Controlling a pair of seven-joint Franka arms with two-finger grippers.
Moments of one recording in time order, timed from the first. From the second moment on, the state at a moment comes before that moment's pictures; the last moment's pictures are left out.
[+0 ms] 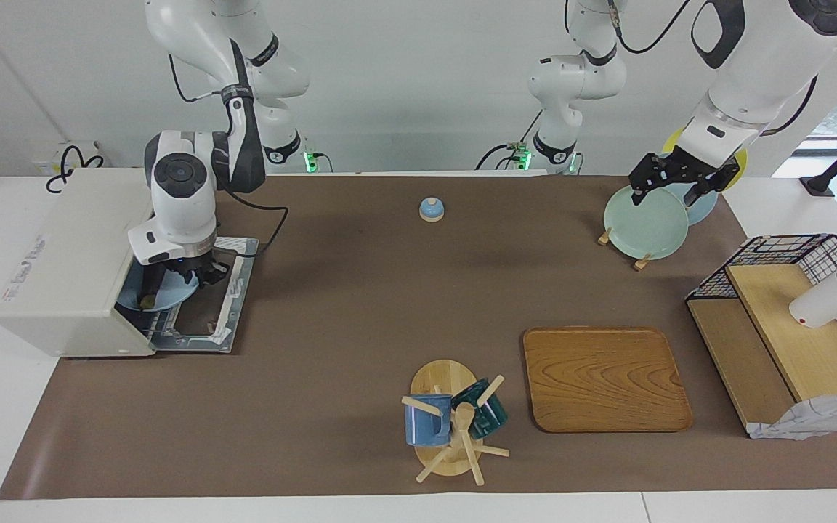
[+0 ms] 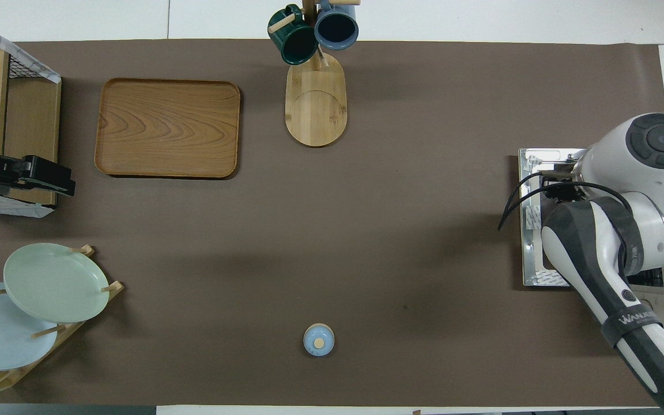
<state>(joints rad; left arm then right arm) -0.06 0.00 -0.04 -1.60 -0.02 1.53 0.00 -0.03 0.09 0.05 -2.04 -0.29 2.06 0.40</state>
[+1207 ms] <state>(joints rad) -0.06 0.00 -0.04 -1.60 -0.02 1.53 0.00 0.09 0.19 0.04 -2.16 -0.25 2.26 0.61</state>
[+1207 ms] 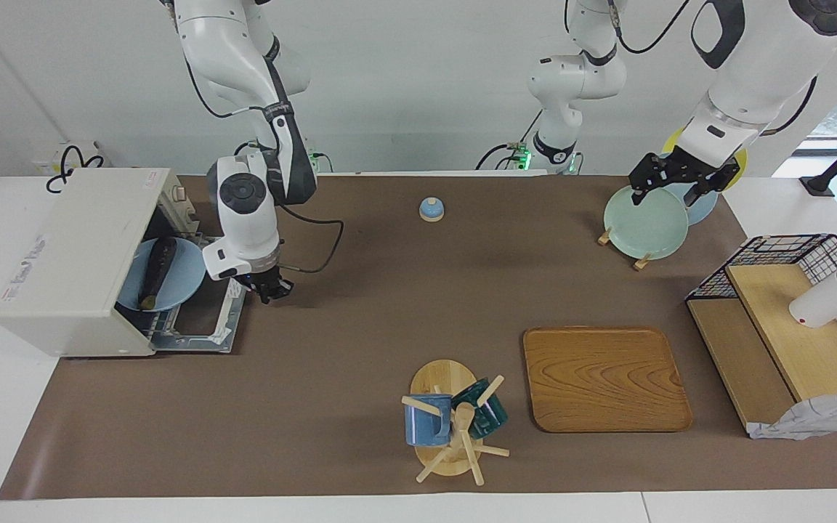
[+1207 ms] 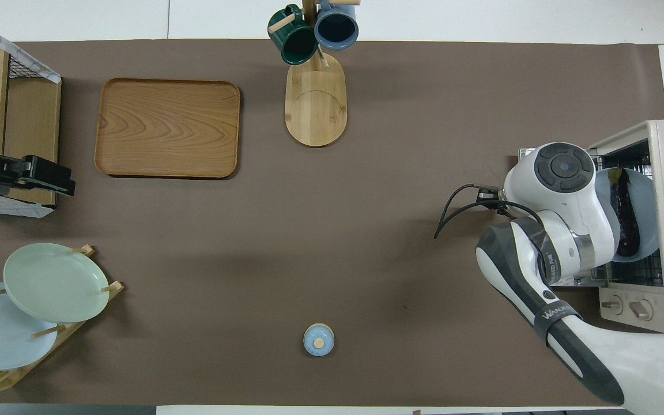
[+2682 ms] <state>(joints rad) -0.06 0.00 -0.04 -1.60 -0.02 1.53 0.00 -0.01 0.04 0.07 -2.02 -0.39 1.96 0.28</state>
